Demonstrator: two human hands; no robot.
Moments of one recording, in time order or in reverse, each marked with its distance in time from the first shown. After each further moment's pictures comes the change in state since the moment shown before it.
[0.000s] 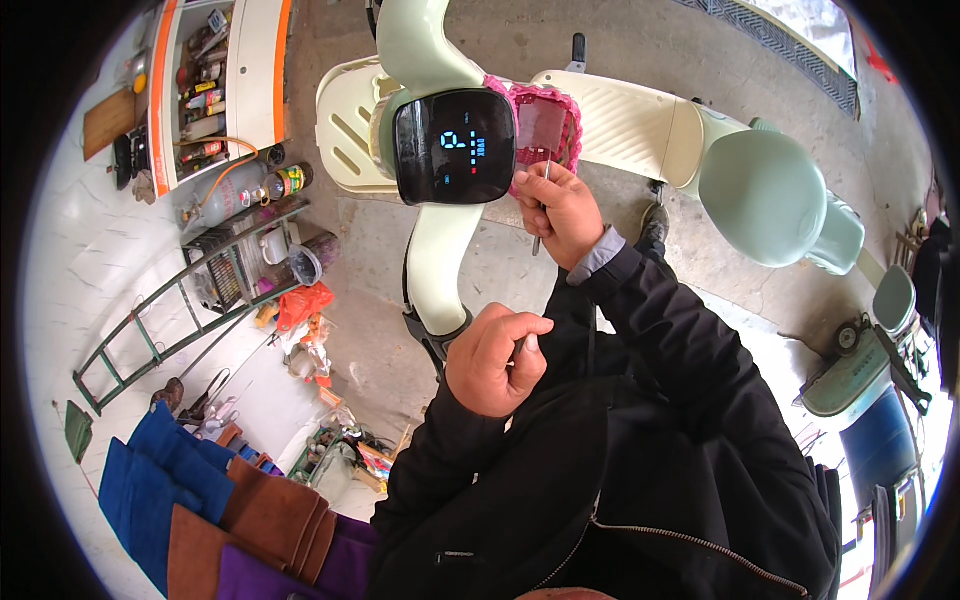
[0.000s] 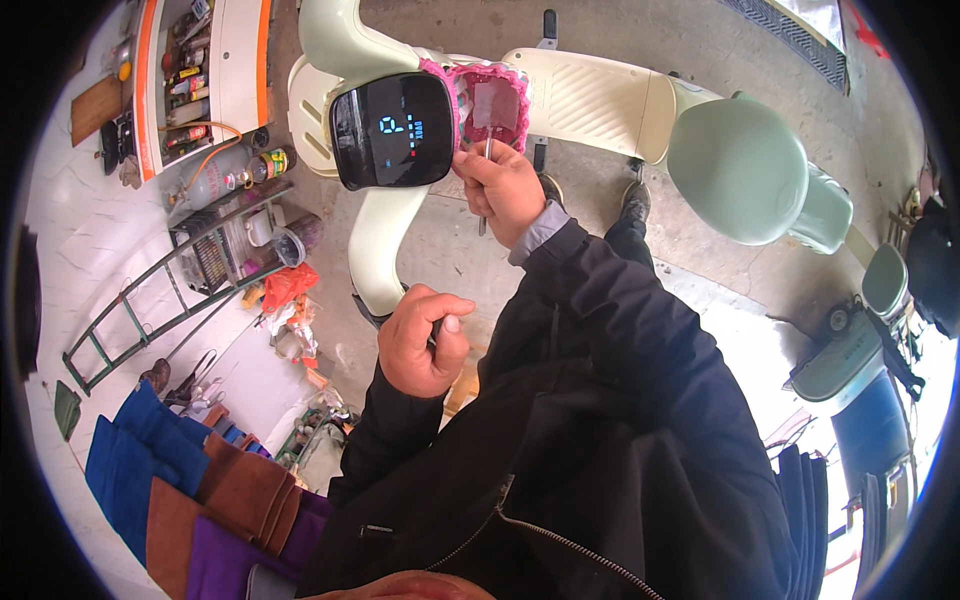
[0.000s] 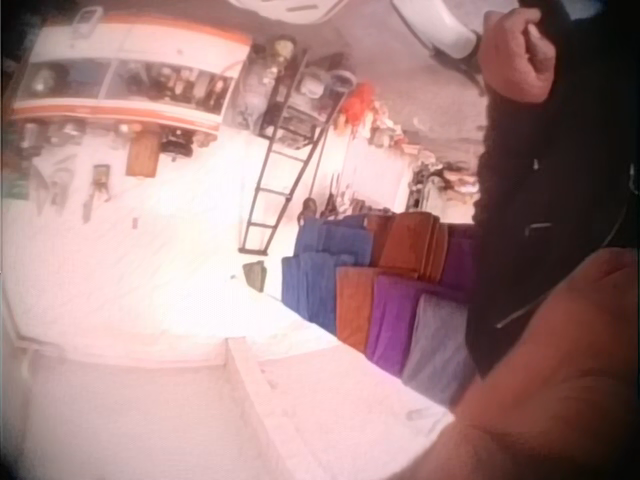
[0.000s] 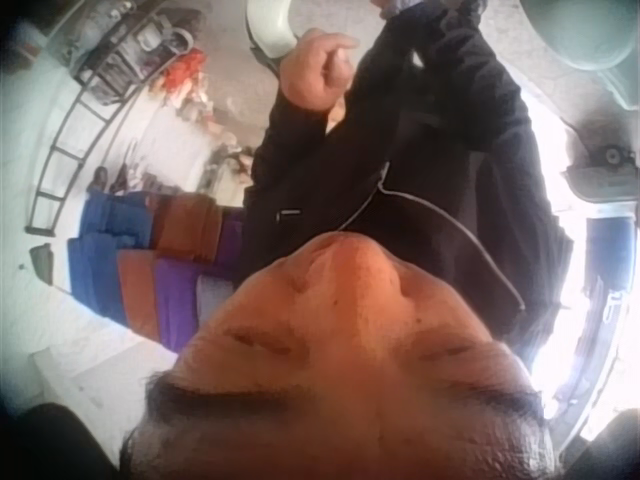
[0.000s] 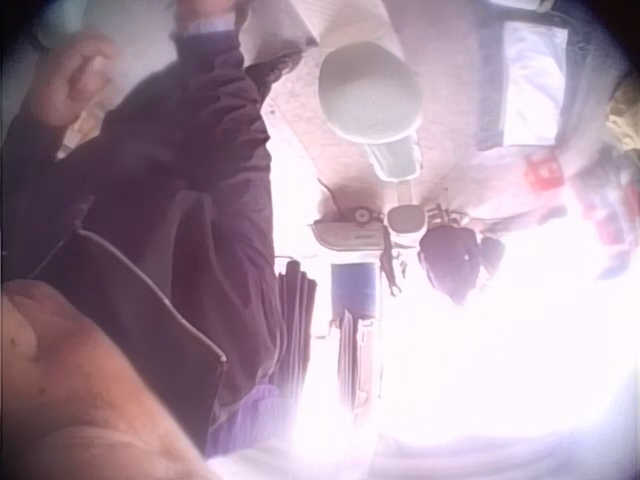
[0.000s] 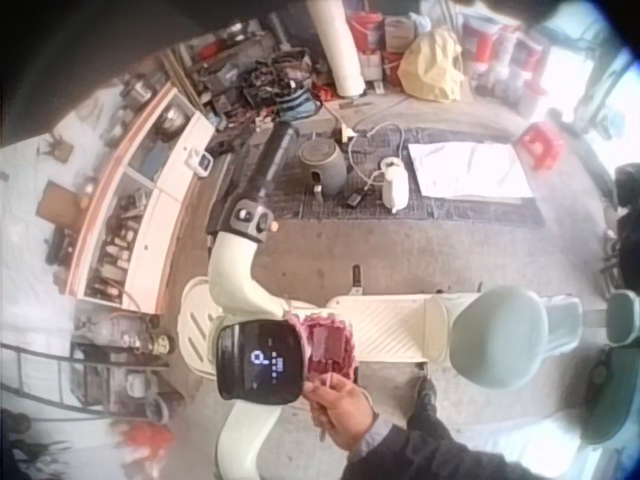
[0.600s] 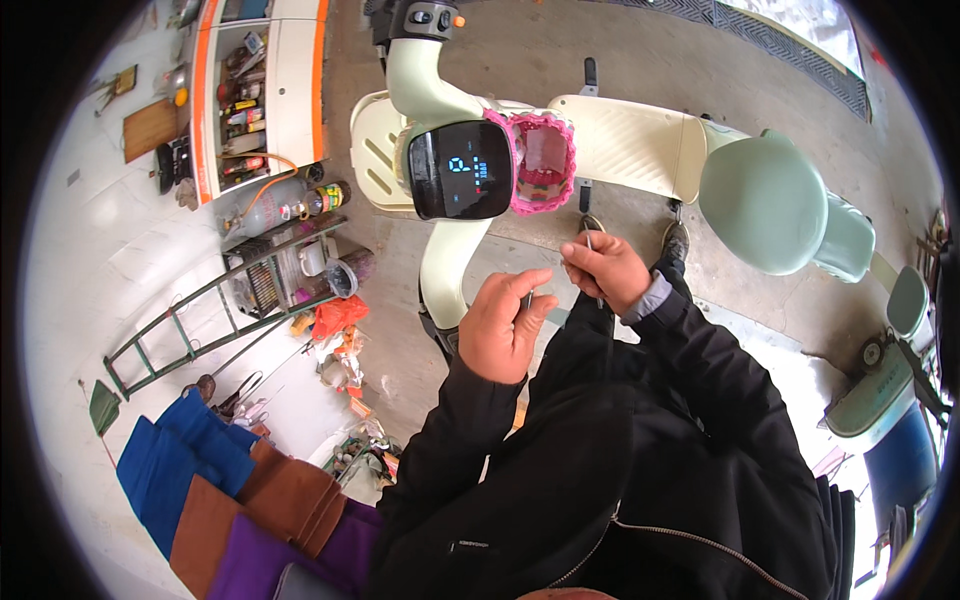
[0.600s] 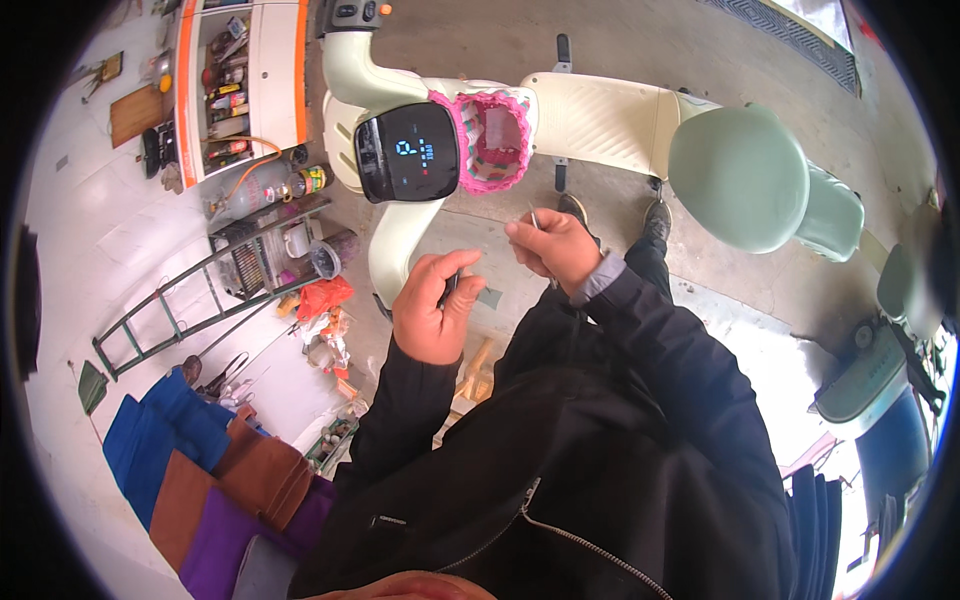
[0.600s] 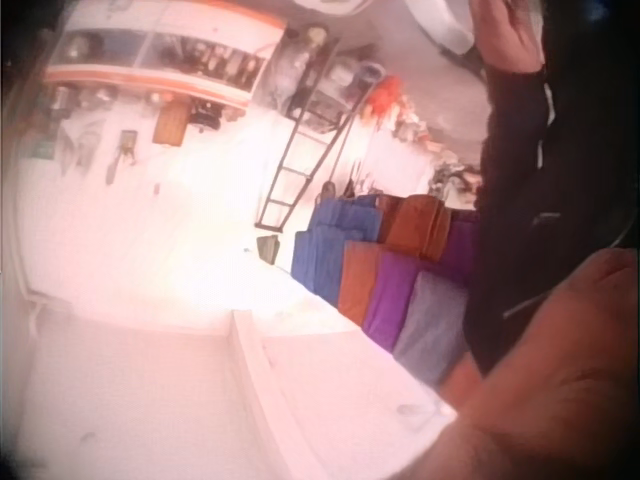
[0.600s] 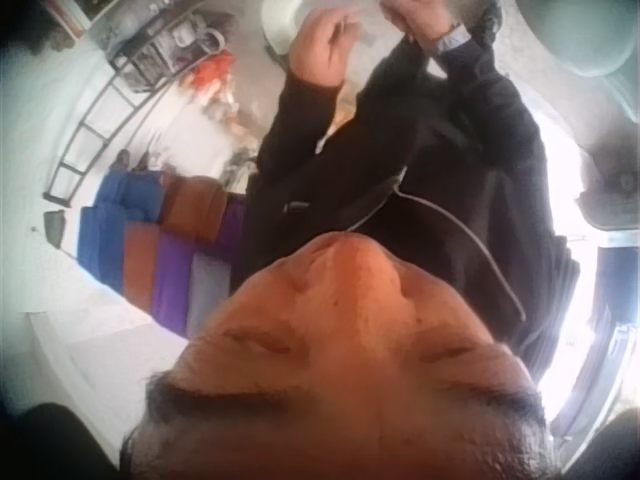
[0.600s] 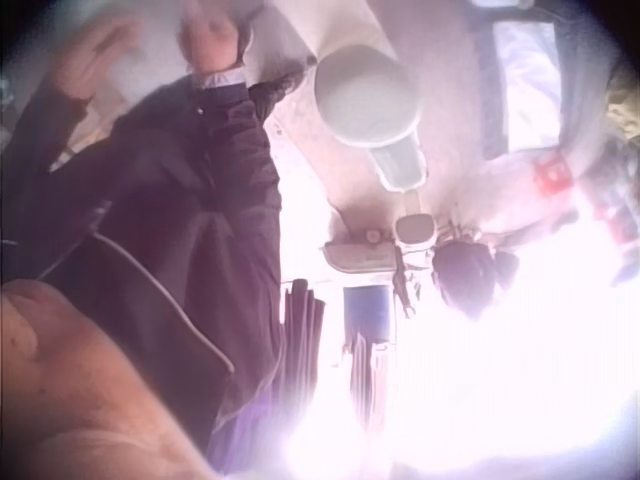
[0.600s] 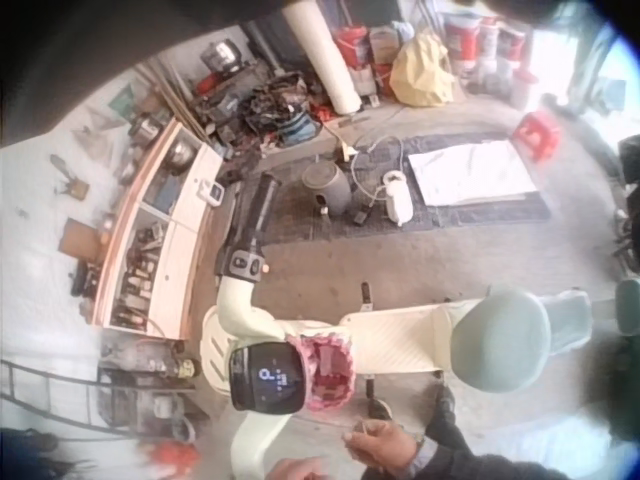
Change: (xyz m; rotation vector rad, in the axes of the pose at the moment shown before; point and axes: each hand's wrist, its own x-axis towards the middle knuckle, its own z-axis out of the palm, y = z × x) left_hand 0.031 0.029 0.017 0.057 0.025 -0.116; right_hand -0.080 -0.024 -0.057 -0.326 -0.111 0.147
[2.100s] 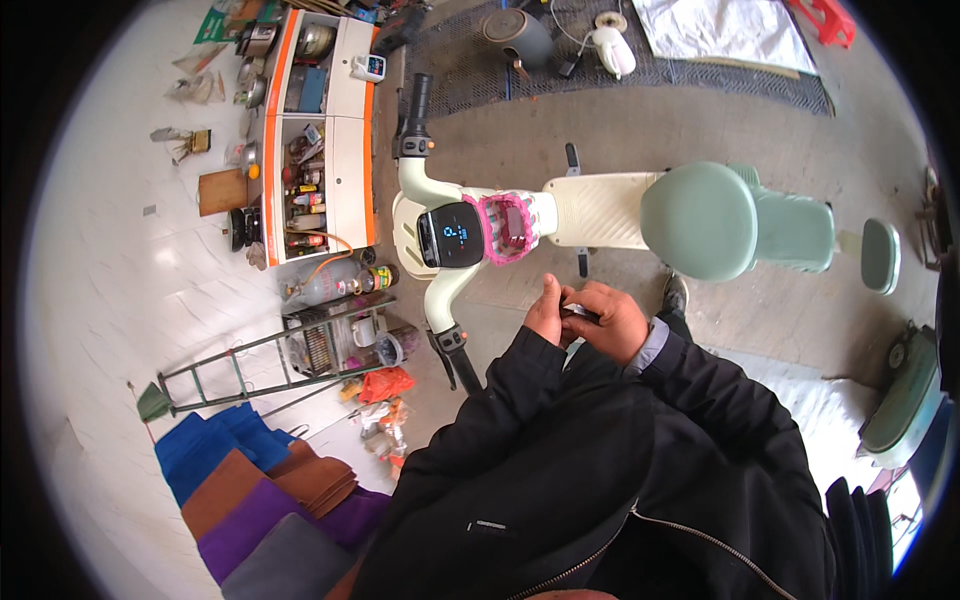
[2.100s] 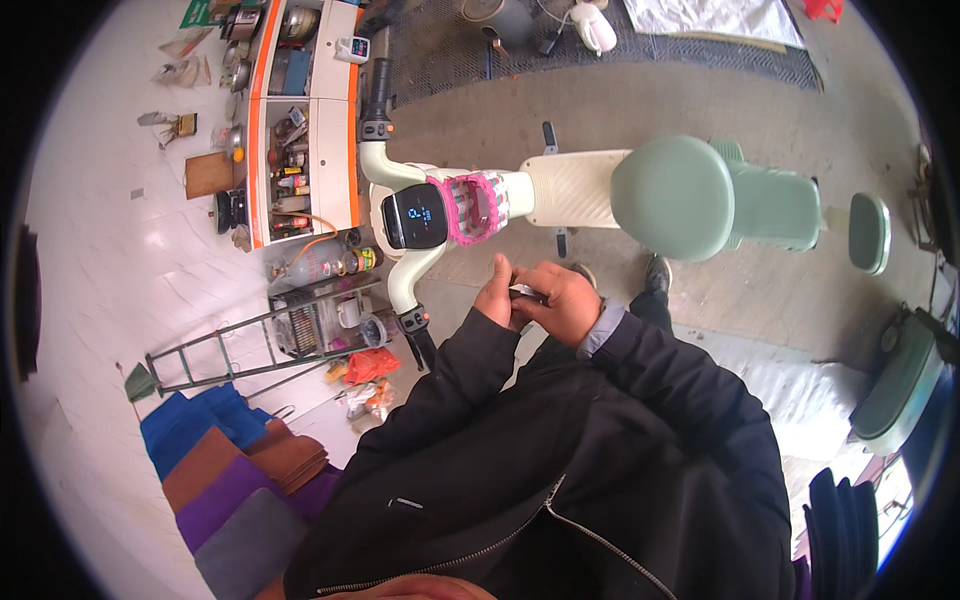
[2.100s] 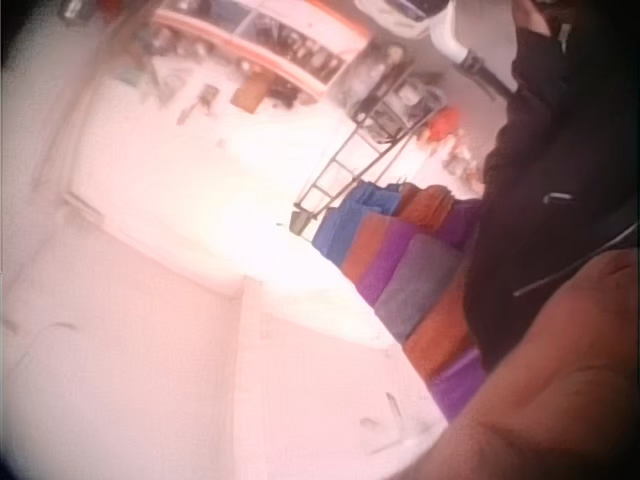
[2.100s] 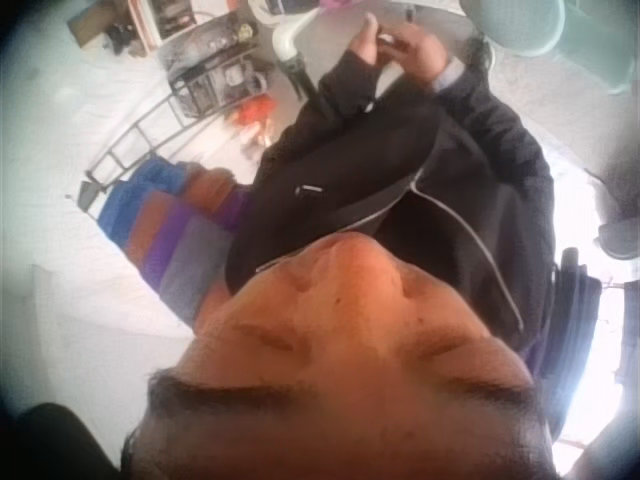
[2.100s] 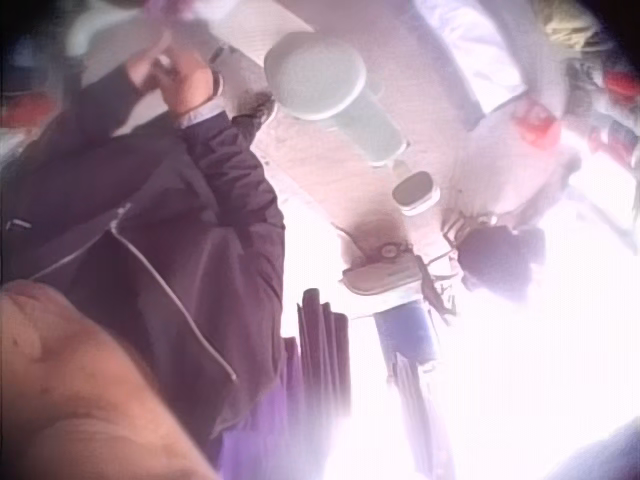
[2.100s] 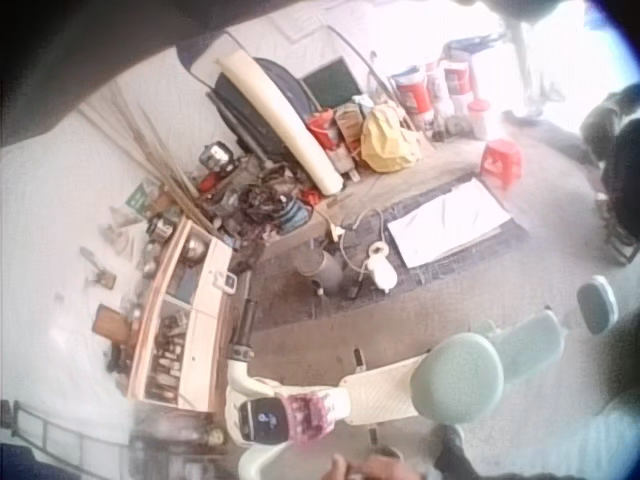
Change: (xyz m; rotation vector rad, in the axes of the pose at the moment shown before) left_hand -0.007 0.030 0.132 -0.925 -0.210 -0.763; right_hand -0.167 -0.046 -0.021 -0.834 0.131 -0.879
